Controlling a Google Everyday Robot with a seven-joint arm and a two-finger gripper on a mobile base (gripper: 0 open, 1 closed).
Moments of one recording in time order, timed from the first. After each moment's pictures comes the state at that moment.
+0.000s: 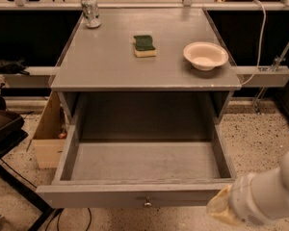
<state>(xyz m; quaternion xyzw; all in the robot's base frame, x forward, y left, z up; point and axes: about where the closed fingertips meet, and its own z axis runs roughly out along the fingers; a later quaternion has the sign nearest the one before) 0.321 -0.181 0.687 -0.54 0.81 0.13 0.18</state>
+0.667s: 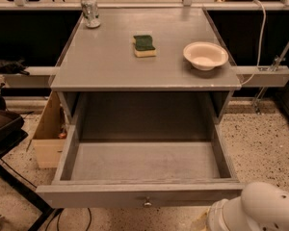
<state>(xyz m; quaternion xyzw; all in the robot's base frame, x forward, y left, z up) 0.307 -0.160 0.542 -0.50 0.84 0.18 0.15</state>
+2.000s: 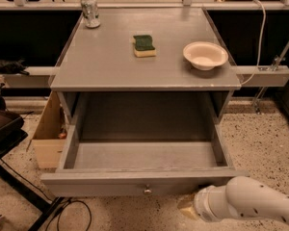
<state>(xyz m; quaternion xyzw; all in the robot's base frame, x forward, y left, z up) 0.382 -0.135 0.498 -0.45 0.85 0.18 0.22</state>
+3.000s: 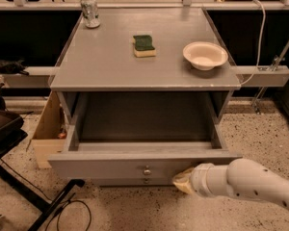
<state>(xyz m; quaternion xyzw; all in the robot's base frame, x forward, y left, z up) 0.457 -0.119 0.551 -0.46 0.81 0.17 0.32</state>
